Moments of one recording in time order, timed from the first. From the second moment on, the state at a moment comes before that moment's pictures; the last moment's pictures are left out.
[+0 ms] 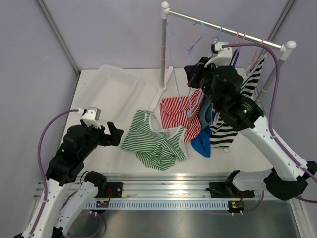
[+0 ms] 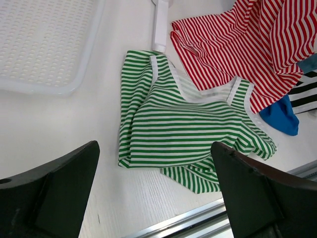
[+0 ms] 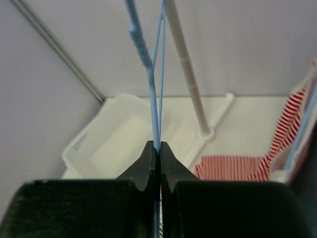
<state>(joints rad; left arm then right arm) -0.38 0.49 0.85 -0.74 0.03 -0.27 0.77 1.26 1.63 -0.34 0.43 0.36</state>
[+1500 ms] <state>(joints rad) -0.40 0.58 0.86 -0.76 -0.11 -0.31 0.52 1.86 2.24 -0.68 0.44 0.34</state>
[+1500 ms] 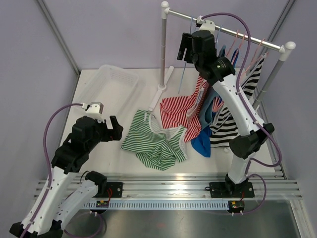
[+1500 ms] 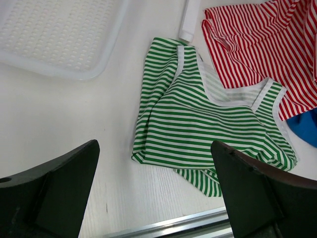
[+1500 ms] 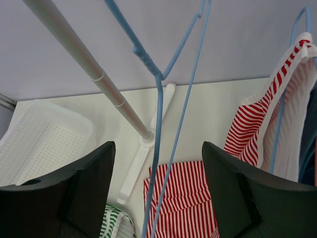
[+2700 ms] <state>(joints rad) -0.76 1.53 0.81 -0.40 -0.13 -0.58 0.55 0.93 1.32 -0.48 -0.18 0.39</state>
